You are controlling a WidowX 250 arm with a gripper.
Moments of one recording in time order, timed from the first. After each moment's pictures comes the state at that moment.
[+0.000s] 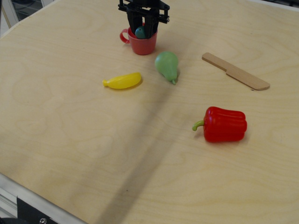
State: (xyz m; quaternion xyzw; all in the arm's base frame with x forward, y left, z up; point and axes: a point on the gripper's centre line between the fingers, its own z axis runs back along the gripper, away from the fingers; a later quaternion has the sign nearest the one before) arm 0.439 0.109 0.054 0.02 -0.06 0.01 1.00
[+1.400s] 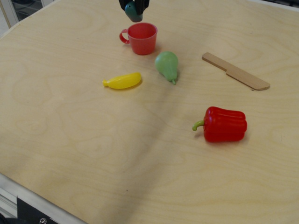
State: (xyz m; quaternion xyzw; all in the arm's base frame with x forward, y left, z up) arm 0.401 0.093 0.126 0.03 -0.11 0.03 0.99
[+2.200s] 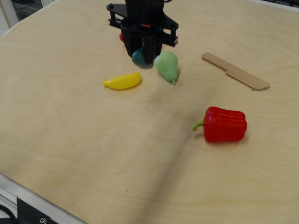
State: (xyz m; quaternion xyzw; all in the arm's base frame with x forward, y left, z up) arm 0.311 0.029 0.103 0.02 -0.08 0.00 1.00
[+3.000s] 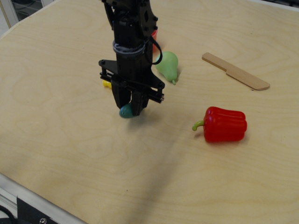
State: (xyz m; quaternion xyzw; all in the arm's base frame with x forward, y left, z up) arm 0.277 0.037 0.033 0.02 -0.02 0.01 1.00
